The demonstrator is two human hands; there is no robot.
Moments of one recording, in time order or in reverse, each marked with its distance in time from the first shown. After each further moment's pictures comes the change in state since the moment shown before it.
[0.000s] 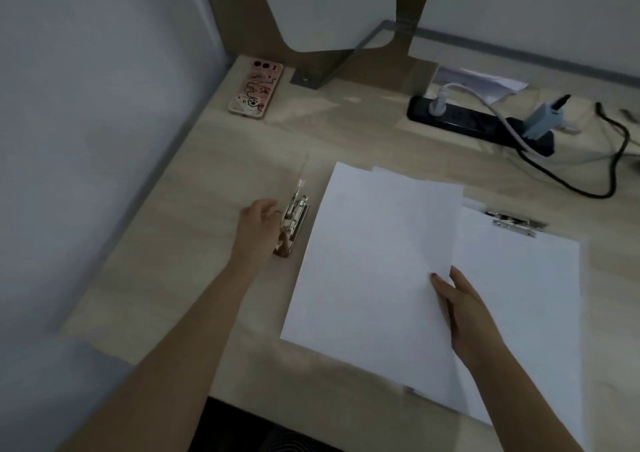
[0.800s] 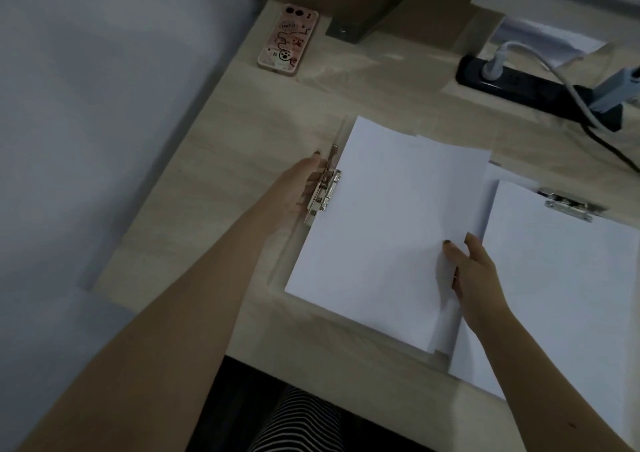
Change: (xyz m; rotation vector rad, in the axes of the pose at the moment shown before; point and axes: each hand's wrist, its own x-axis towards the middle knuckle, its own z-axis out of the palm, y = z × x) left_hand 0.023 0.010 -0.016 -0.188 -0.456 -0.244; right_hand 0.024 0.018 0.037 -0.281 0.165 -0.041
